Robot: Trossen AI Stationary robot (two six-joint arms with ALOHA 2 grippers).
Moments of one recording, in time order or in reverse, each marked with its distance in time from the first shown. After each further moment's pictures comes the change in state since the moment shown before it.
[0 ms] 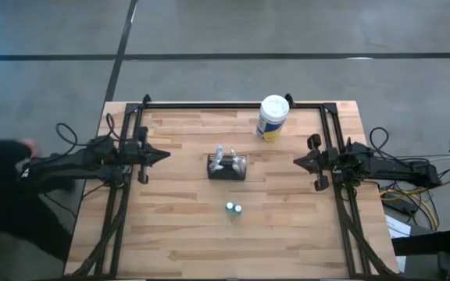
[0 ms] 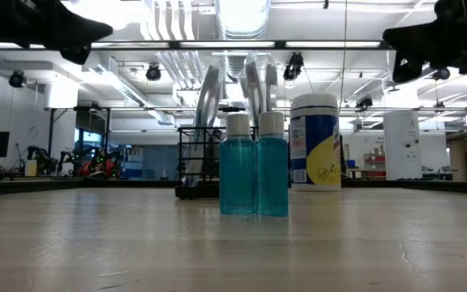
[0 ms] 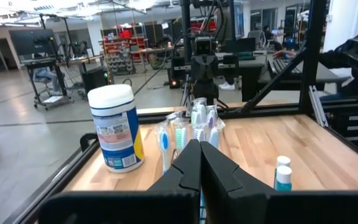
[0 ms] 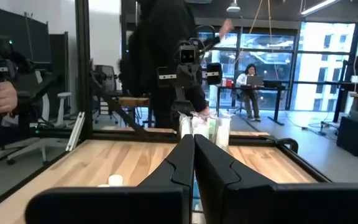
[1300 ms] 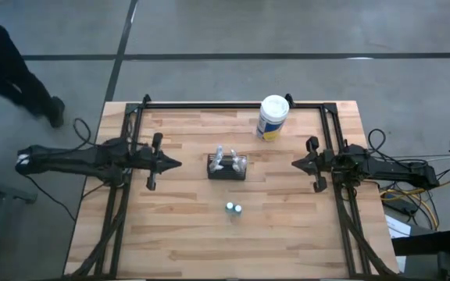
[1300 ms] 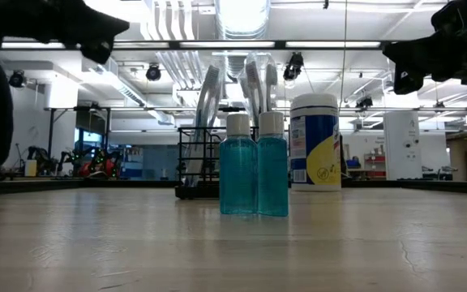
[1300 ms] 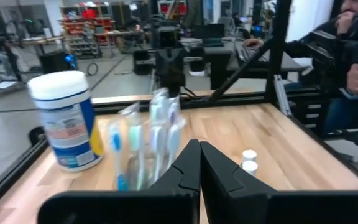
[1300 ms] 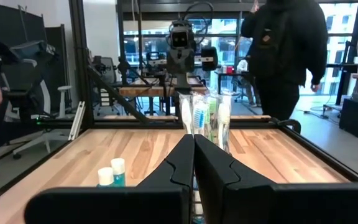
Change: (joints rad) left arm -0.094 0.258 0.032 0.164 0.044 -0.047; right arm 0.000 -0.040 -0.041 -0.050 0.006 0.034
